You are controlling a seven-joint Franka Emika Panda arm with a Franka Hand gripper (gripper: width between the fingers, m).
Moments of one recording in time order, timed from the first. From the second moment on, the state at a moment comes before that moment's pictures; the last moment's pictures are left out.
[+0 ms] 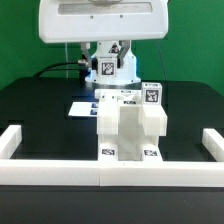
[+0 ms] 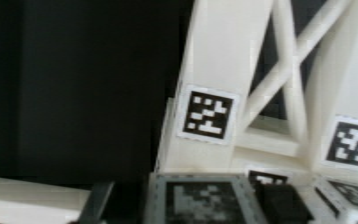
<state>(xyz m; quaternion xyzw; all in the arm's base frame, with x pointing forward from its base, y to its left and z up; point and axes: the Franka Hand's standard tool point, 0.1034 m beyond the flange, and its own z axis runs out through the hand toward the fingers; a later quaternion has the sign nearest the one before) 0.554 -0.051 0.140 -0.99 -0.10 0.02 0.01</state>
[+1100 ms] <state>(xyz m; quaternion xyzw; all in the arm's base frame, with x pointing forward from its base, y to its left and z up) 0.570 -0.047 0.125 -1.00 -0.10 0.02 -0.01</state>
